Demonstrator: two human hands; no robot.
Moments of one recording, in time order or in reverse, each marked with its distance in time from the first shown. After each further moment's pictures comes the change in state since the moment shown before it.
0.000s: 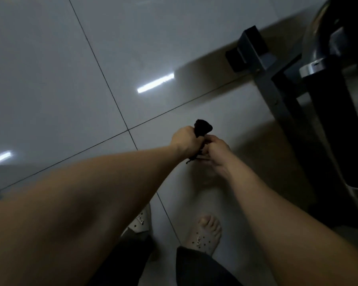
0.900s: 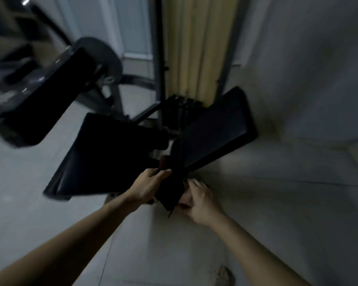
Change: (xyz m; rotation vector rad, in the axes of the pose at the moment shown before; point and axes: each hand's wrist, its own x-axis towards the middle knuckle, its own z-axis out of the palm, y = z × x) left_hand -0.603 0.311 -0.237 0.095 -0.457 0.775; right_hand -0.694 -0.048 -0.128 -0.366 0.940 -0.547
